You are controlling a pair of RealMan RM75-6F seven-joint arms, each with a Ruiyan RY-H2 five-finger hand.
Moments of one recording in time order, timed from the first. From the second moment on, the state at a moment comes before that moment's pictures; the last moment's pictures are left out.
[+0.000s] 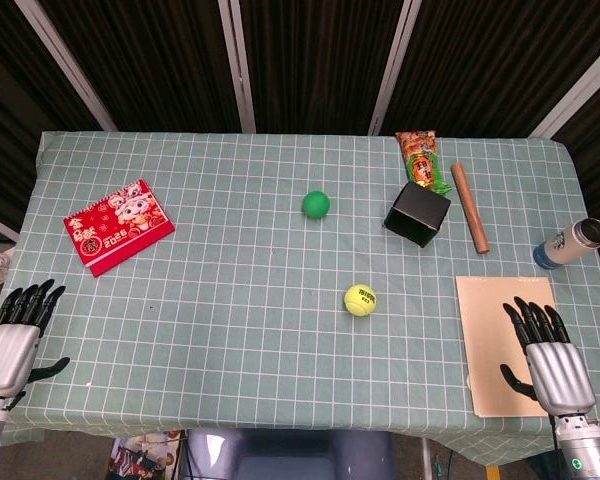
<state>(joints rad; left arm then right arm) -0.12 -1.12 0.01 -1.69 1.51 1.43 0.20 0.09 -1.12 -0.01 -1.64 -1.56 1.43 -0.12</state>
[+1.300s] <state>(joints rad) -0.12 -1.15 0.02 -1.63 1.60 1.46 0.15 0.22 -1.43 -0.09 -1.67 -1.76 1.27 0.04</state>
